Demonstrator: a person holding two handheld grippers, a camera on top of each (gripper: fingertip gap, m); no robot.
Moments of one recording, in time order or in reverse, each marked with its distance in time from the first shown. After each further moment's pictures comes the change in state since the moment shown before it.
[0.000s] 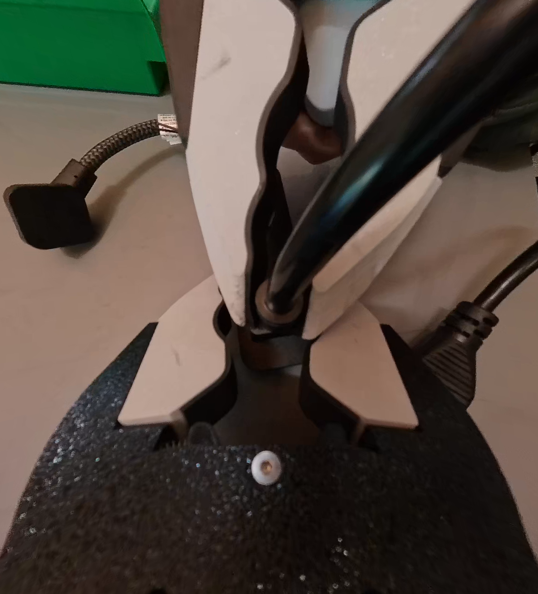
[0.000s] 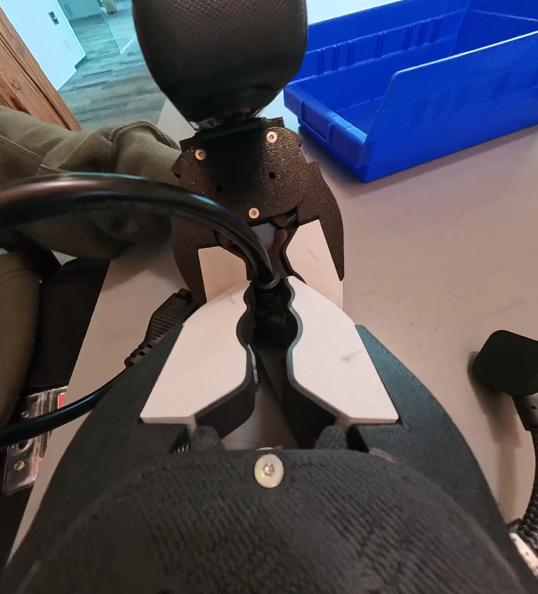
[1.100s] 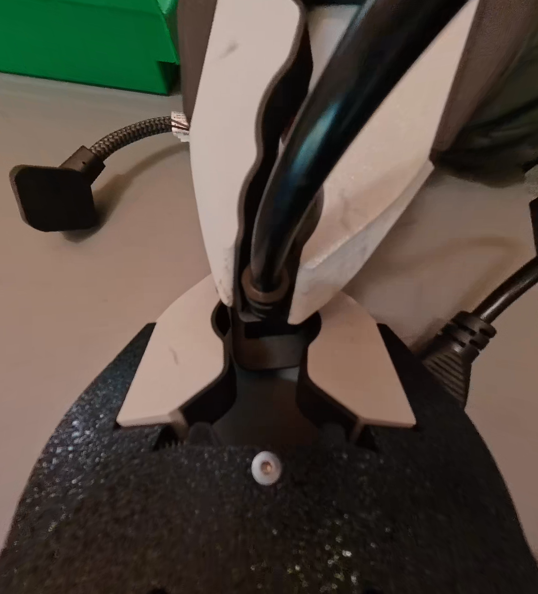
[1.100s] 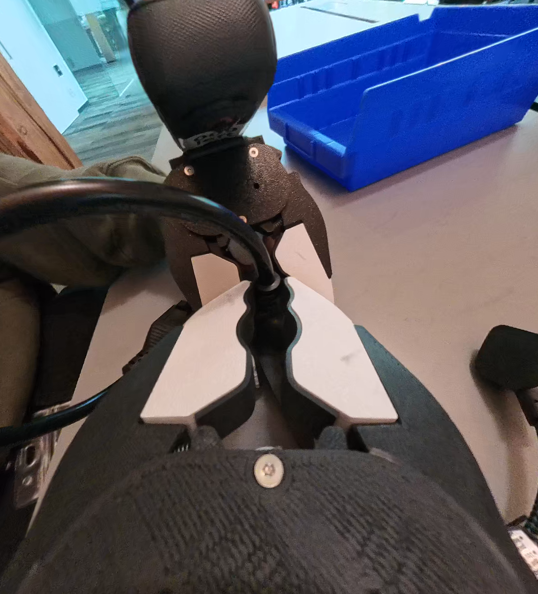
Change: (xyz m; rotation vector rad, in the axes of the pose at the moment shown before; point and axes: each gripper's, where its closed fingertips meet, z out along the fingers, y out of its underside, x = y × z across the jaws) left arm -0.001 -0.001 -0.001 0.018 0.002 -0.052; right arm 0.008 -0.005 -0.004 0.070 0.024 0.066
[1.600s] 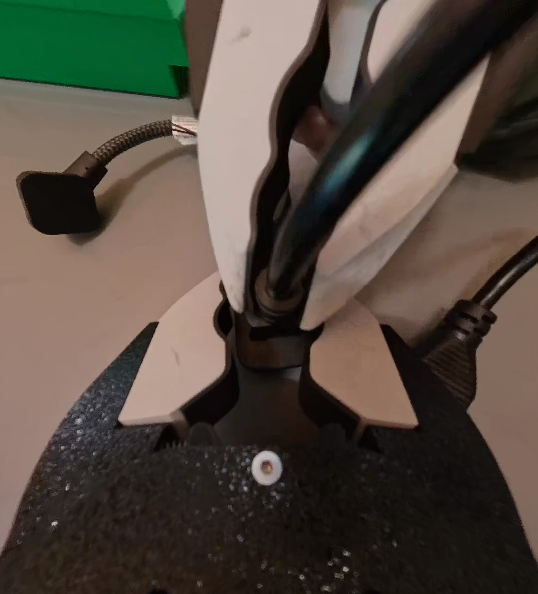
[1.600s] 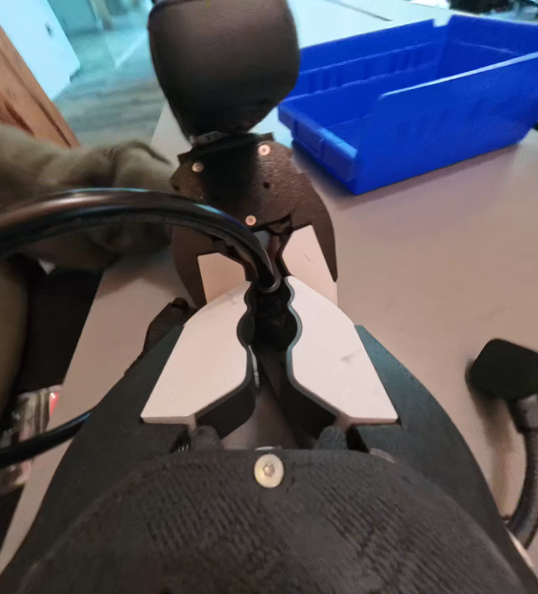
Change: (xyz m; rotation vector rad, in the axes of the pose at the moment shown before) left arm -0.003 0.000 0.000 0.000 -0.046 0.026; right arm -0.006 0.000 0.001 -0.038 -0.002 -0.096
